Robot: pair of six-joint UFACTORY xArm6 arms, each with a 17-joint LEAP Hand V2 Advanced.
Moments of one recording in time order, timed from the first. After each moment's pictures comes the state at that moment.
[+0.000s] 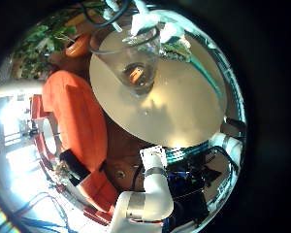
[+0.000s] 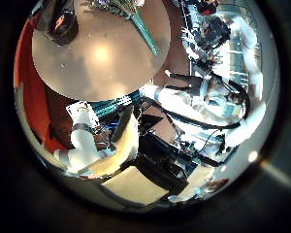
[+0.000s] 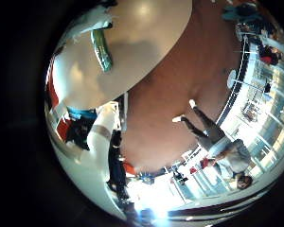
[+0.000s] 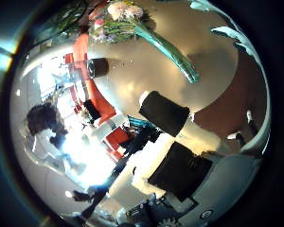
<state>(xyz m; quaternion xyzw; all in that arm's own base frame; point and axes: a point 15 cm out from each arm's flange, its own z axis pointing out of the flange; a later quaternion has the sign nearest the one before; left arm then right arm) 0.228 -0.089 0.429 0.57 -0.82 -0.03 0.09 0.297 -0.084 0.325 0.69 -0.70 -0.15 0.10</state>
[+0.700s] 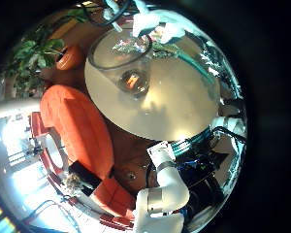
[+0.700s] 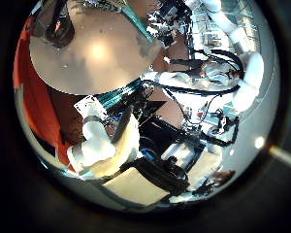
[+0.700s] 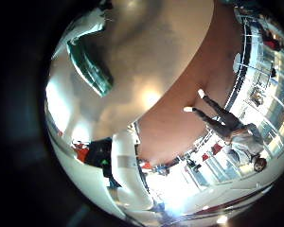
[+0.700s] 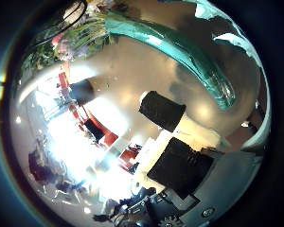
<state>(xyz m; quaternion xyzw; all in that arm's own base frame) 0.229 -0.072 0.426 0.50 -0.86 -0.05 0.11 0.322 -0.033 0.222 0.64 -0.74 -0.19 0.11</state>
